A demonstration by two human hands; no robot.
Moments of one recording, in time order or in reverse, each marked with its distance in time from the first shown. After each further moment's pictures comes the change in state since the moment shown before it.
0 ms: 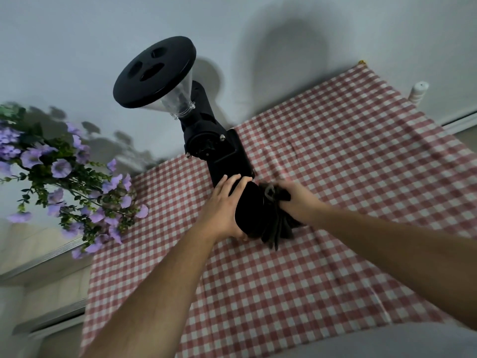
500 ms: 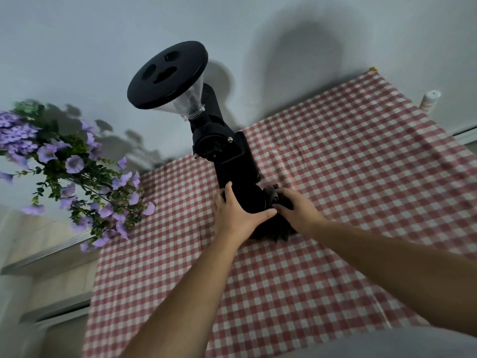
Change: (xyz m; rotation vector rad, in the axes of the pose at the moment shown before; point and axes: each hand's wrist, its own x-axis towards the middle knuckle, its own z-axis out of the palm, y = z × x) left_hand -0.006 0.040 0.009 -0.541 0.244 -0.499; right_hand 0.001 0.008 0.016 0.016 0.055 -0.035
